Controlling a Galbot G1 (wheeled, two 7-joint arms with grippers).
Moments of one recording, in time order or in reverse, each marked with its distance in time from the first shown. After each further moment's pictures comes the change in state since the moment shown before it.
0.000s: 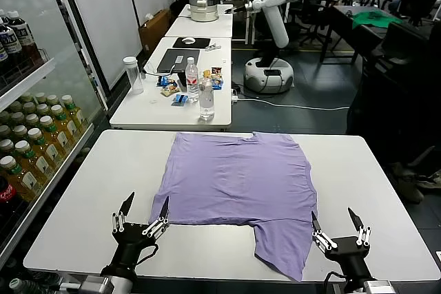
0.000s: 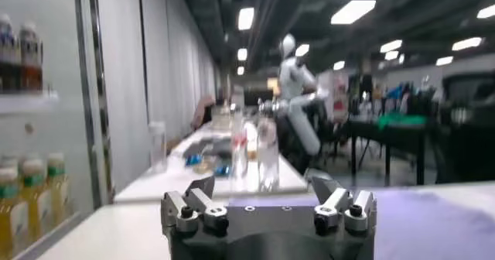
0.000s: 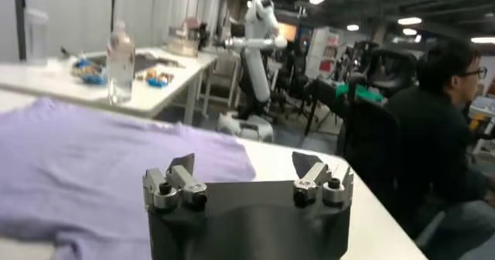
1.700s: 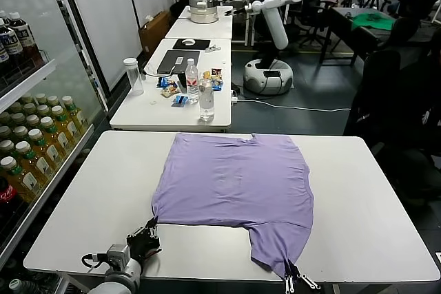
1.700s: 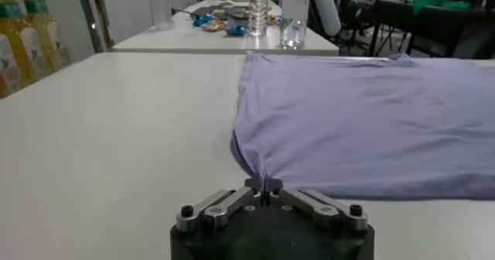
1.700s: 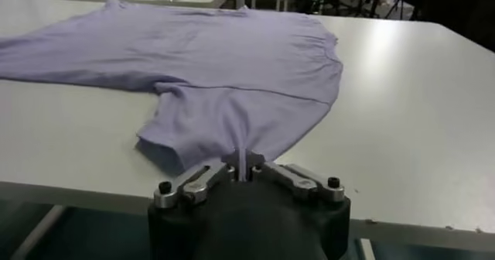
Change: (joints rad) left arm -0.163 0.053 0.034 0.235 -0.218 0.197 -0.054; right arm -0.043 0.021 -0.102 -0.087 0.130 -0.071 -0.094
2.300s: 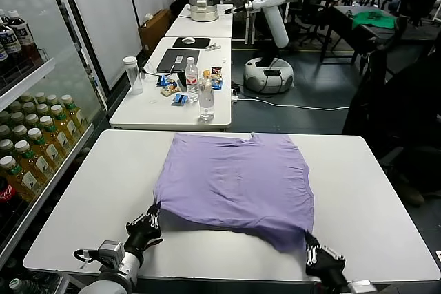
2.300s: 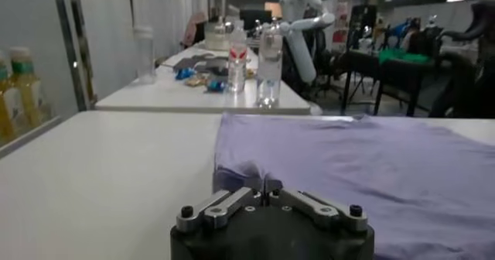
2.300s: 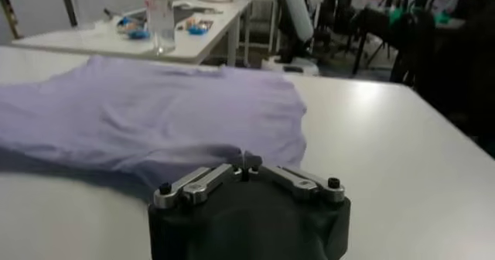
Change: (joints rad) left arm -0.034 0.054 0.025 -0.089 -0.017 -0.083 0.021; right arm 0.206 -0.133 0.114 0.058 0.148 -0.036 0.018
